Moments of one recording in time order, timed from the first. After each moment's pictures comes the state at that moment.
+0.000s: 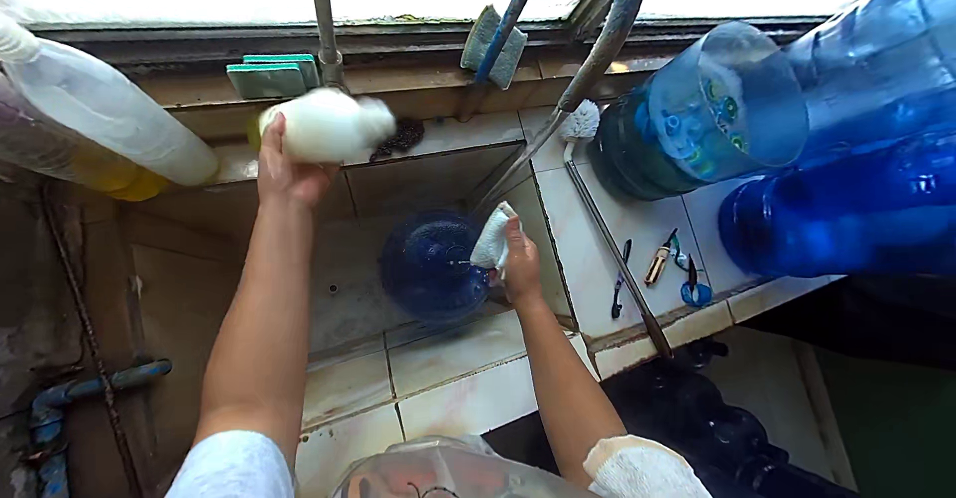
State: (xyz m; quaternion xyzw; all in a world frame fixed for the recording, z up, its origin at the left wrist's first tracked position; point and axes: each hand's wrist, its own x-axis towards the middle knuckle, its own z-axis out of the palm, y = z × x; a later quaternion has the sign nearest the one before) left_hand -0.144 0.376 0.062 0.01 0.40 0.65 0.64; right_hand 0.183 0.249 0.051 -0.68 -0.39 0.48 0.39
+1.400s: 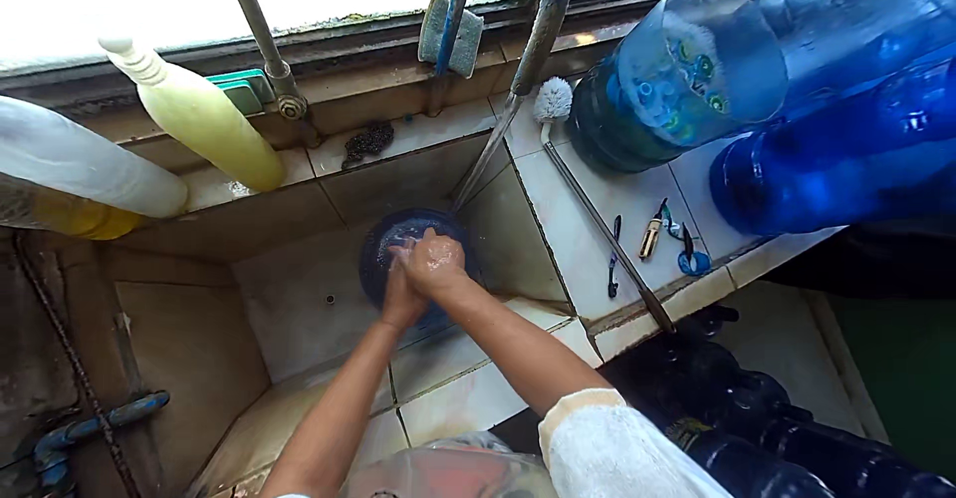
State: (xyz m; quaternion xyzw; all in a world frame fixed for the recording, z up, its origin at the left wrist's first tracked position) left_hand 0.009 0.215 -0.069 0.57 0.58 0.38 0.44; right_hand 0.086 0.271 0.056 -0.73 -0.61 0.28 -0.13
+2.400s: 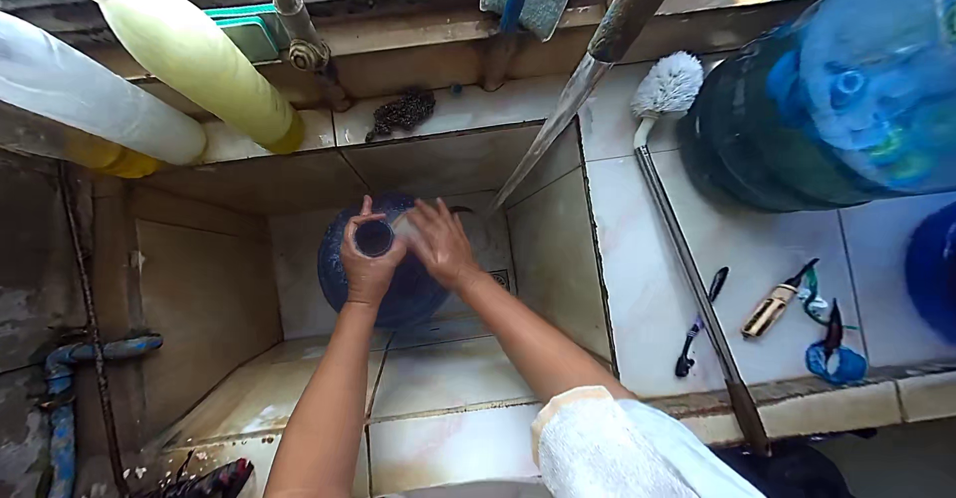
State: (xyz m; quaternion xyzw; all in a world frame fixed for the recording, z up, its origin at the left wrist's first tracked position) left_hand -0.019 0.260 -0.067 0.48 0.61 0.56 0.30; right_hand 0.138 0.309 -0.096 -0.46 -0.81 0.32 0.19
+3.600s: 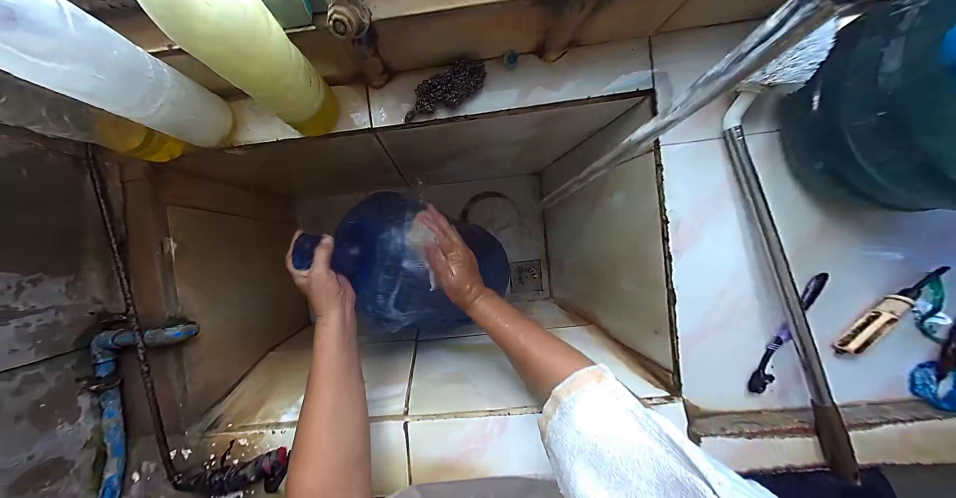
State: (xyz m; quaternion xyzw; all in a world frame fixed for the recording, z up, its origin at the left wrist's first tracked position) left_hand -0.118 0.217 -0.088 0.10 0.67 0.67 0.30; right_hand 0.088 0.267 -0.129 -0.45 -0.72 0.43 0.30
